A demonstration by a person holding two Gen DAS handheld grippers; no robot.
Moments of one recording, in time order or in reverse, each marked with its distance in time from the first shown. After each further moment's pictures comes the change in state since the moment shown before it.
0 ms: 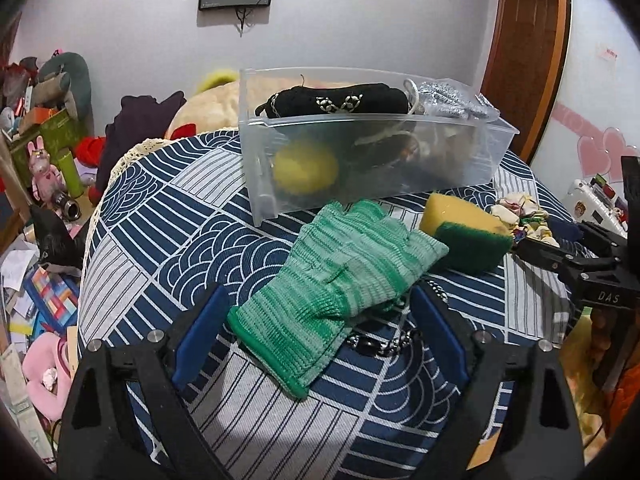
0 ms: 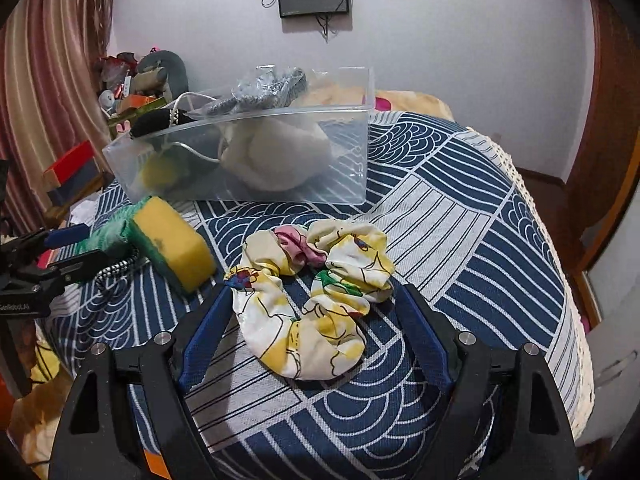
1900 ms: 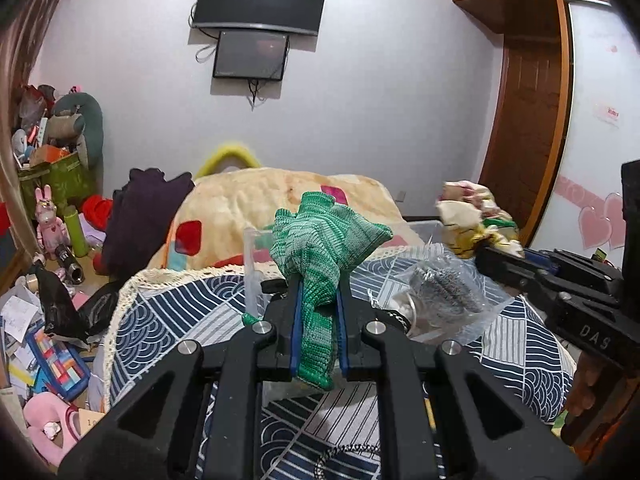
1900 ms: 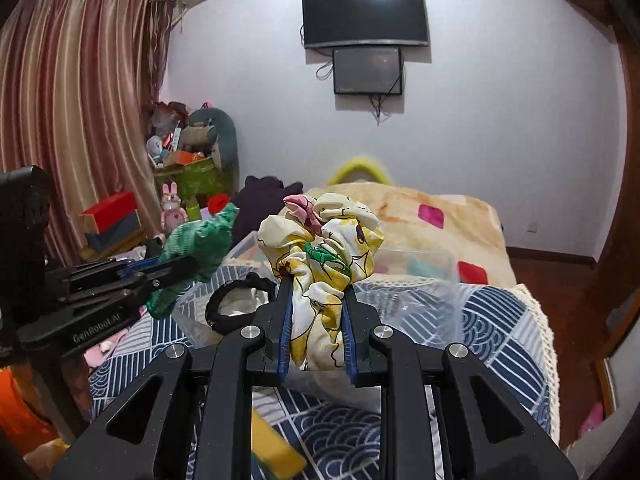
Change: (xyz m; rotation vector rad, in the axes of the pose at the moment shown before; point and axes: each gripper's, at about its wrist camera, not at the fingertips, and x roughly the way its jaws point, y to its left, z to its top) left arm -0.026 0.004 0.105 -0.054 -0.248 0.004; right arm -0.013 0.050 0.106 -0.106 -0.233 0.142
